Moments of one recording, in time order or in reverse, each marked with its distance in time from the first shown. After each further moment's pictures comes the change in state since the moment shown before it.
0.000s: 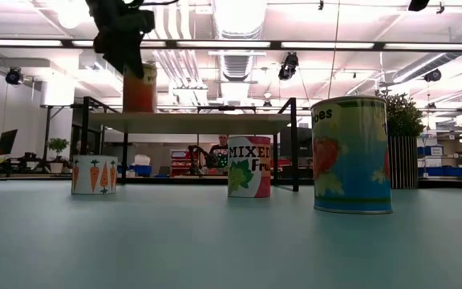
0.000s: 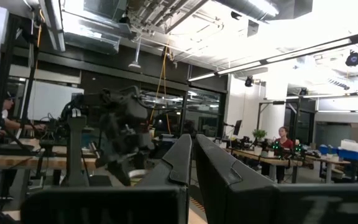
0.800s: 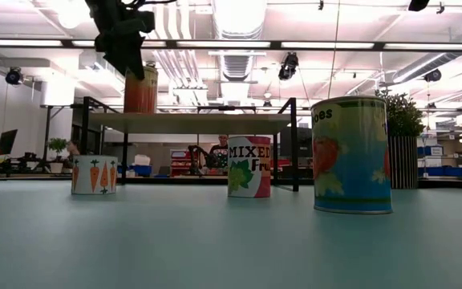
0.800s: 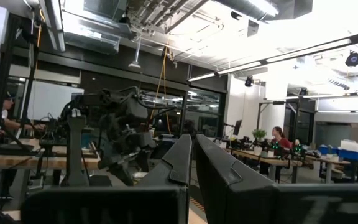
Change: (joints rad) left arm 0.002 -0.002 -0.001 0.015 -0.054 0.044; right arm 0.000 0.000 0.000 0.000 0.000 0.000
